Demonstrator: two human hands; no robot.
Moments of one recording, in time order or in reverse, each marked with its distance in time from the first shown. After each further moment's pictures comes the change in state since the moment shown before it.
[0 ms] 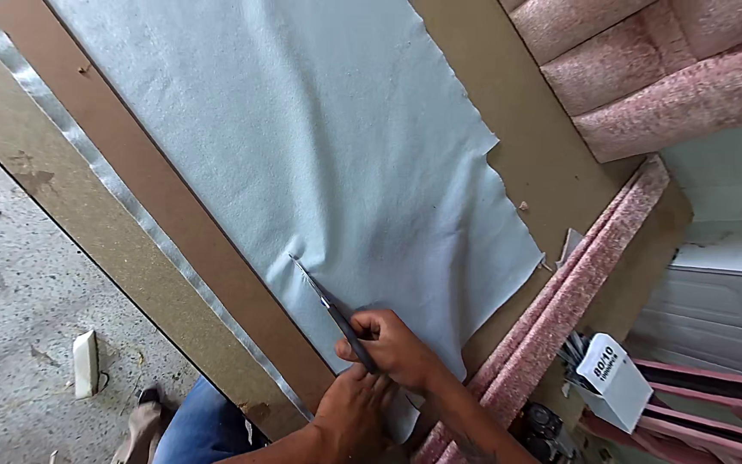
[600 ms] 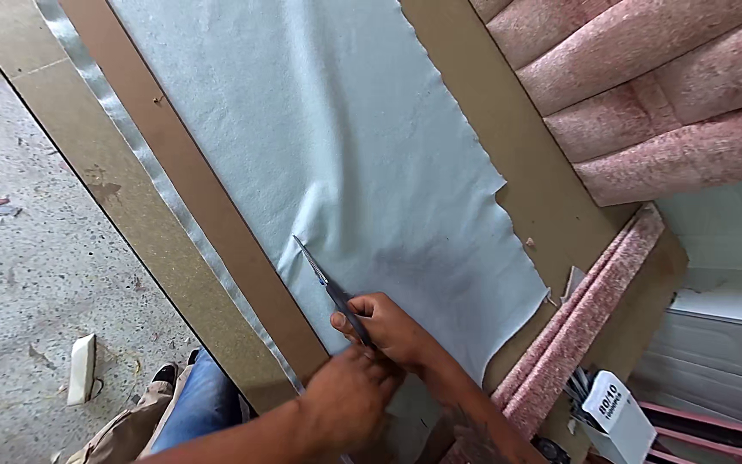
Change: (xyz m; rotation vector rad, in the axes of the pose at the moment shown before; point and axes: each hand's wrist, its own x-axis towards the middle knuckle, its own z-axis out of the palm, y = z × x) left_hand -0.036 -0.053 -0.054 -0.039 0.329 0.069; right_hand 0.047 -0.069 0.010 0.085 -0.097 0.070
